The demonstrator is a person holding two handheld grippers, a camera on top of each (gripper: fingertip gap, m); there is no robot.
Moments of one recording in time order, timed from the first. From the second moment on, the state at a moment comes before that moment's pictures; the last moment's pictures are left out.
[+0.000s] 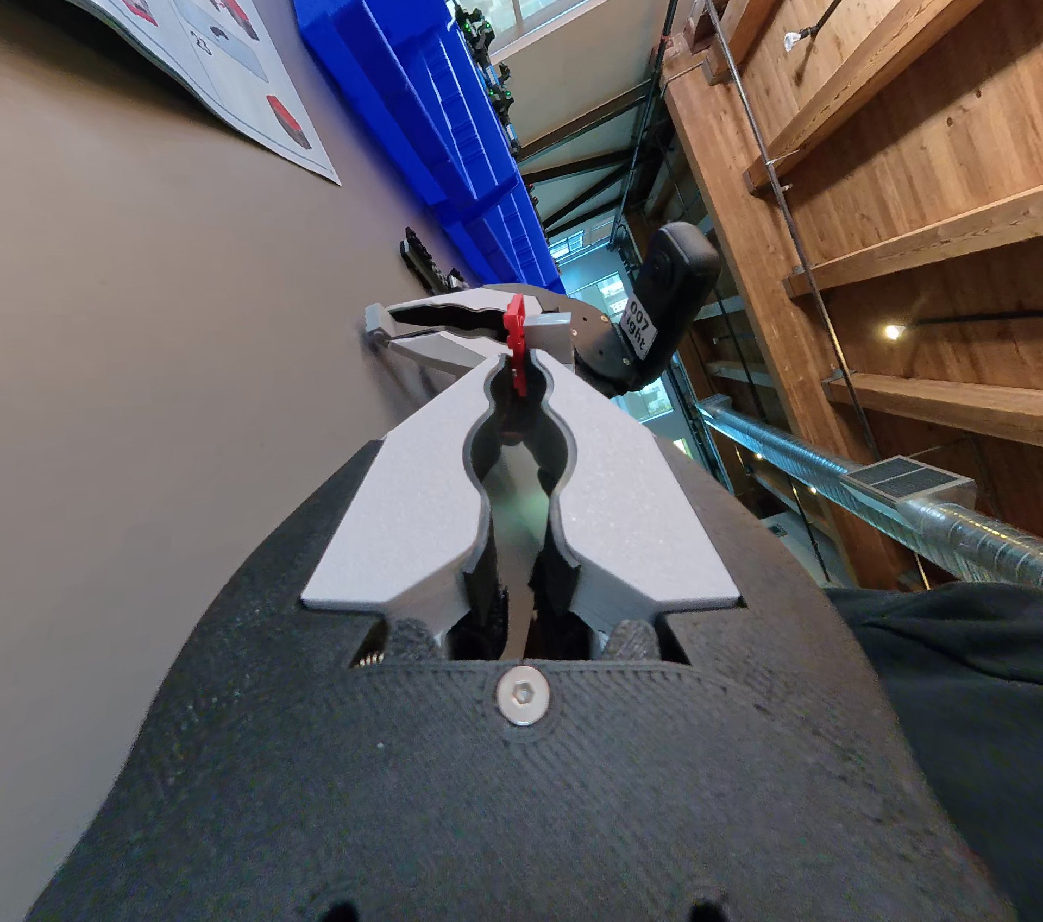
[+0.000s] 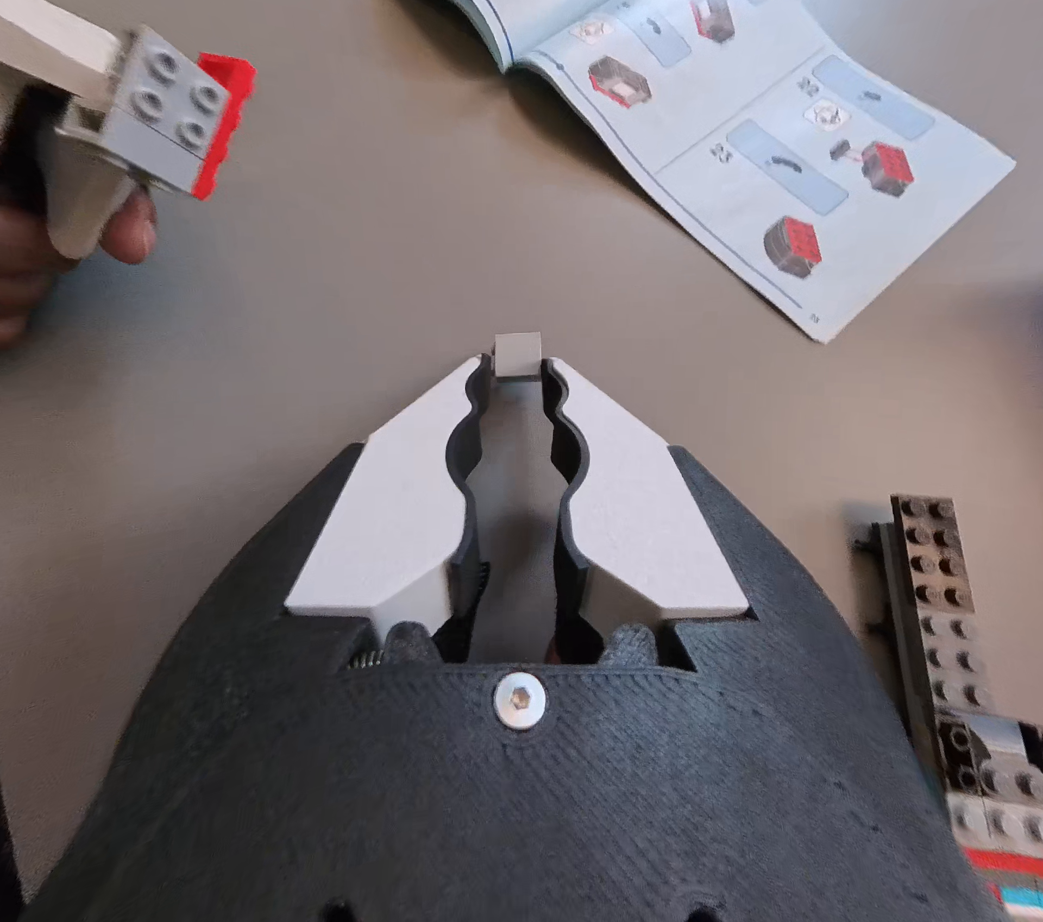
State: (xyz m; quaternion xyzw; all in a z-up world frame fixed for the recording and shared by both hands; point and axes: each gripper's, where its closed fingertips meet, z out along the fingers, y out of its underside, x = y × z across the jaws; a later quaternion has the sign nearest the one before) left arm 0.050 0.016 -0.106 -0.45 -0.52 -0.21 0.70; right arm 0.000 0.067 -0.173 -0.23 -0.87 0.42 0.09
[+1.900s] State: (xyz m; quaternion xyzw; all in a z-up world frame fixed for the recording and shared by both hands) left arm 0.032 -0.059 -0.105 -0.35 -0.58 -0.16 0.72; right arm -0.033 -0.012 -0.156 -0.11 -0.87 0.48 0.08
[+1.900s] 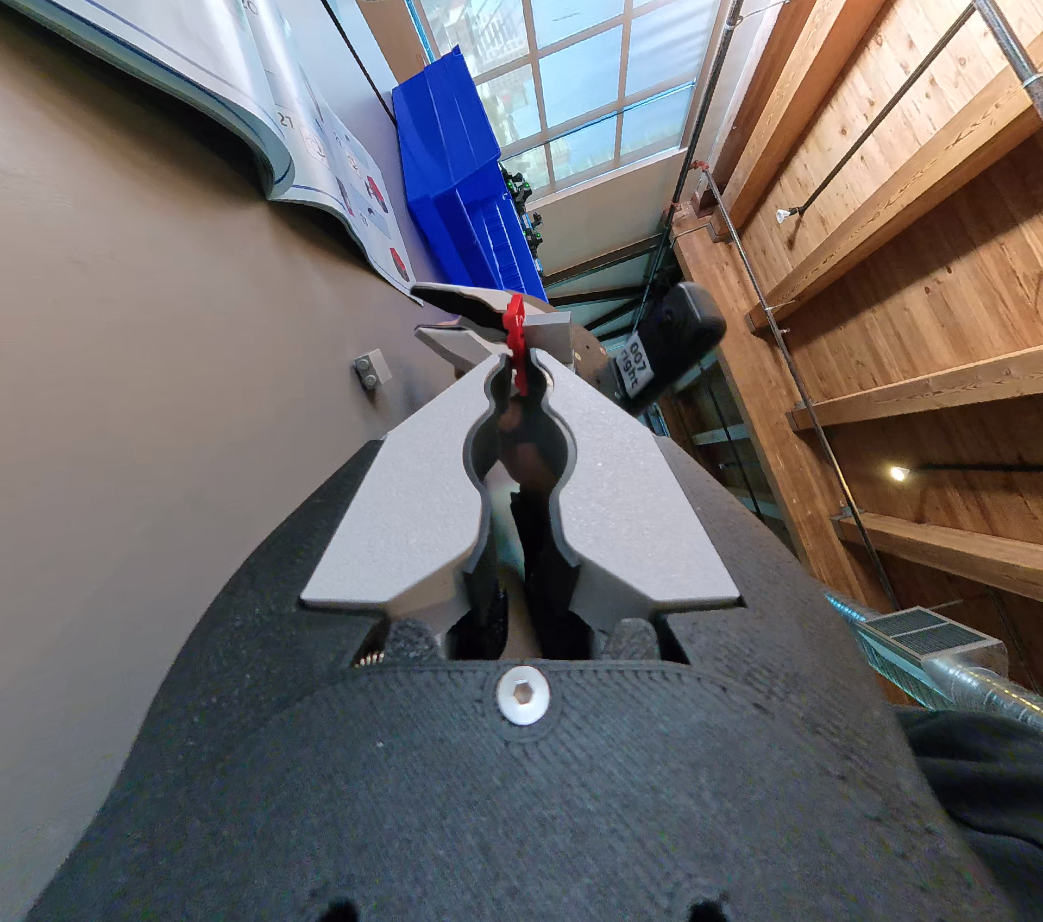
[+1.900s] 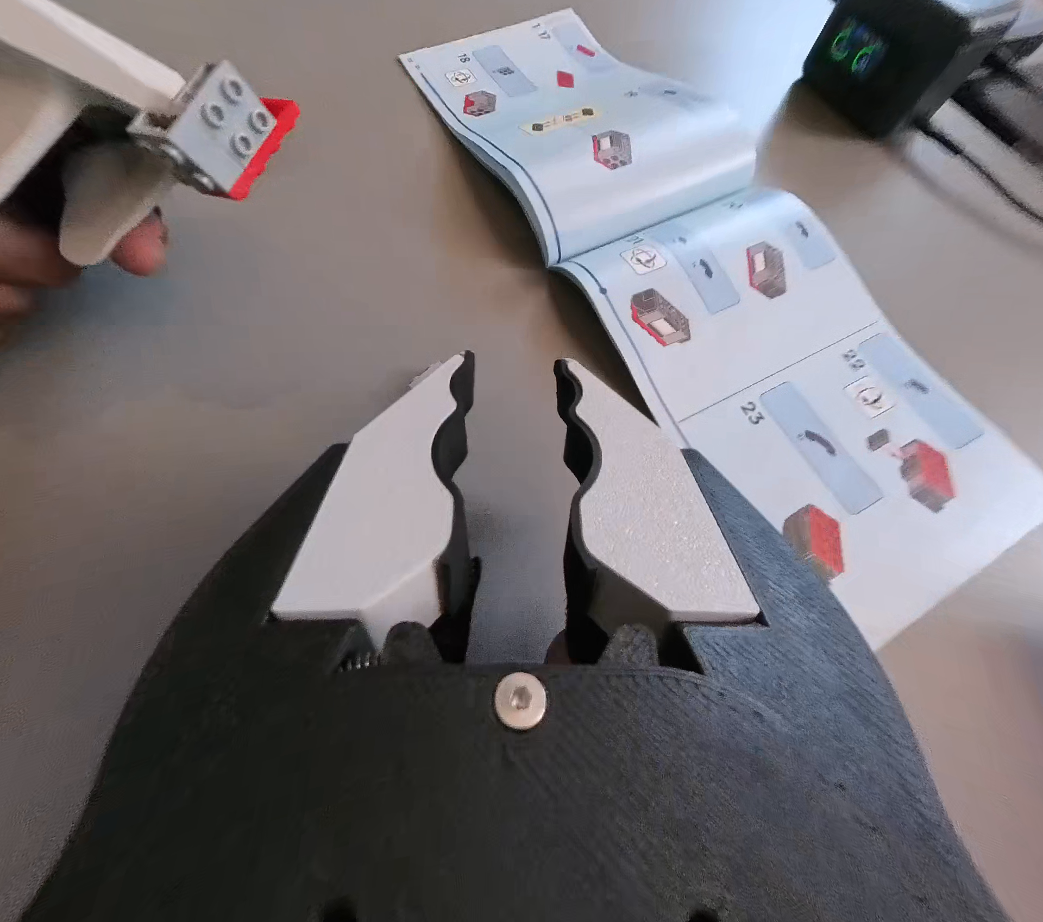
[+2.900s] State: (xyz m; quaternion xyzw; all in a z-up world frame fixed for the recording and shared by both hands) left arm 0.032 -0.062 -0.114 -0.36 -0.59 -0.15 0.70; right arm -0.013 -0.018 -0.182 -0.26 -0.88 0.39 0.05
